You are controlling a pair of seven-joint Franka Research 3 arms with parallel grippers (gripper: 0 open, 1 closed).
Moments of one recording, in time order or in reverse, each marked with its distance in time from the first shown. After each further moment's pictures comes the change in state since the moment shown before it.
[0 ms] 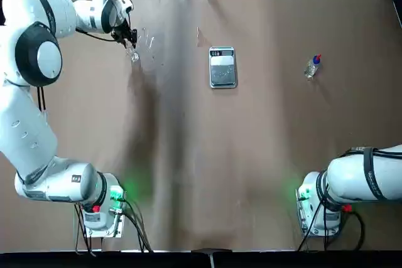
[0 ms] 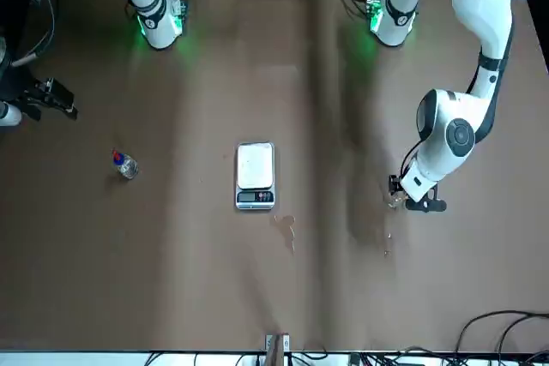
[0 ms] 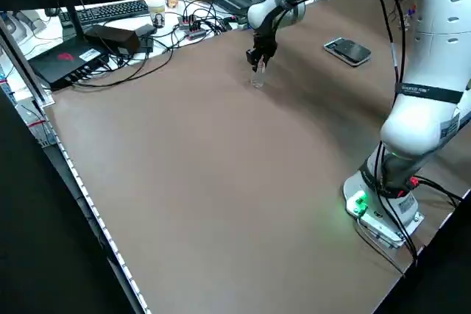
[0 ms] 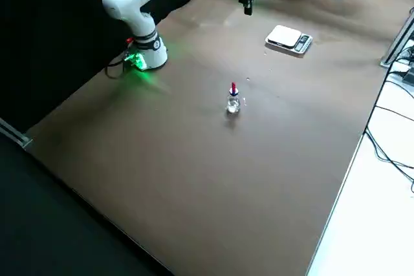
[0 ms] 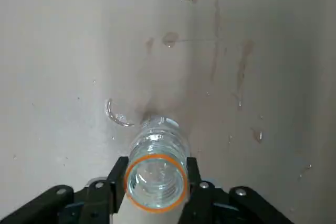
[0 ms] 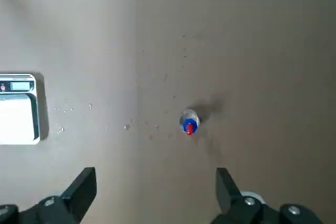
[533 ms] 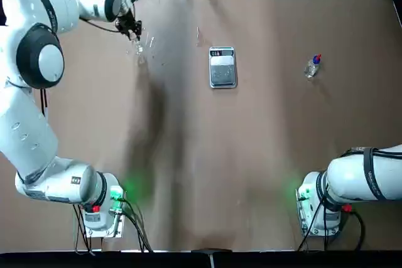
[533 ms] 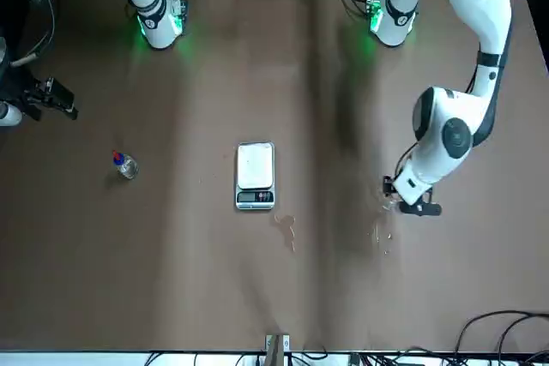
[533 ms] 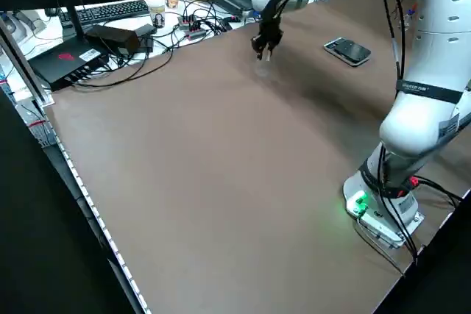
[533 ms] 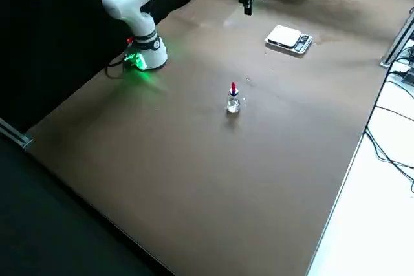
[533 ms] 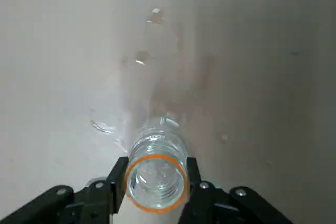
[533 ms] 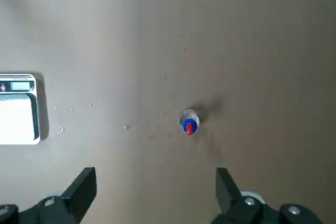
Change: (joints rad) left arm -0.056 -0.011 -0.010 0.102 0.000 -0.125 -0.034; right arm 0.000 0.000 0.000 0.000 0.000 0.000 0.000
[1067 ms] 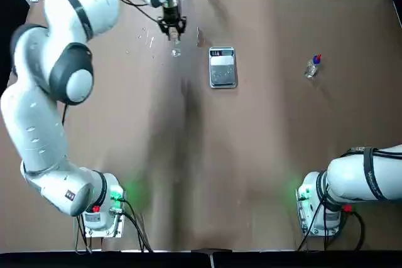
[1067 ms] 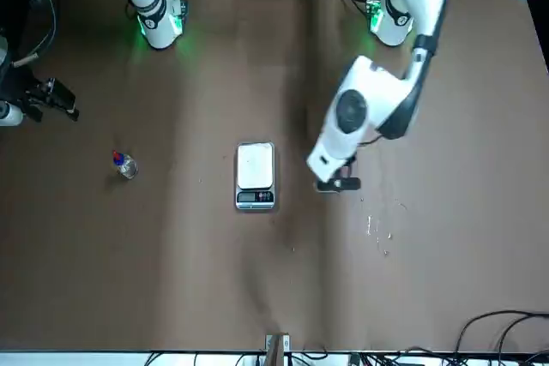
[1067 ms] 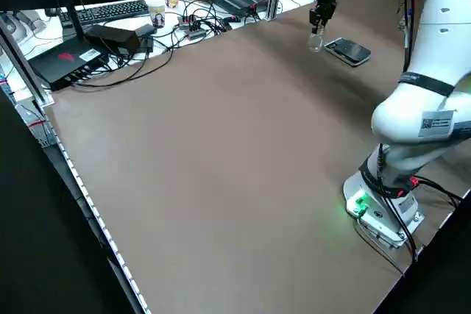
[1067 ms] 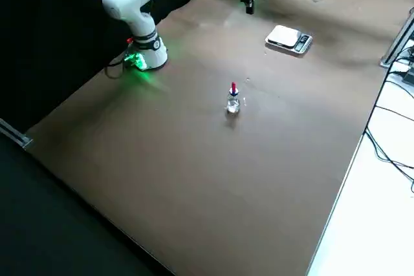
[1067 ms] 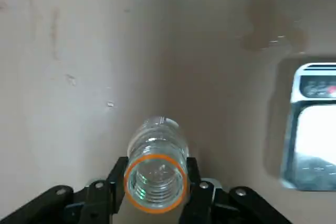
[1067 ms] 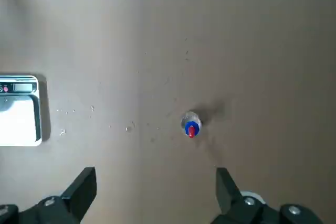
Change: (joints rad) left arm -0.358 0.082 0.003 0.329 0.000 -0.358 -0.415; right arm 0.002 0.000 0.004 0.000 0.002 0.009 0.000
